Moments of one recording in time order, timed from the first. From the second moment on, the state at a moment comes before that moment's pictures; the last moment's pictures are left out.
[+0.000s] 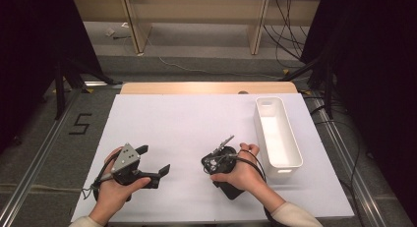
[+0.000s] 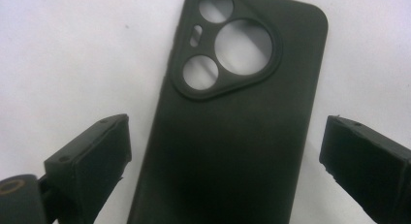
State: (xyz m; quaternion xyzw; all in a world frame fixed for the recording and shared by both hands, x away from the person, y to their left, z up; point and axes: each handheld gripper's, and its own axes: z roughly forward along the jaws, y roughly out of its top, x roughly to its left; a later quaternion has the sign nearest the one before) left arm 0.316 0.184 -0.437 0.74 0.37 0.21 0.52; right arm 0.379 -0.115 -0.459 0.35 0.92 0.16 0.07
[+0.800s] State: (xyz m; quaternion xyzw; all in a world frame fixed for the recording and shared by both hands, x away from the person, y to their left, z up) left arm 0.317 0.185 -0.437 0.74 0.37 0.21 0.52; right arm 0.384 -0.109 -0.470 0.35 0.92 0.13 0.07
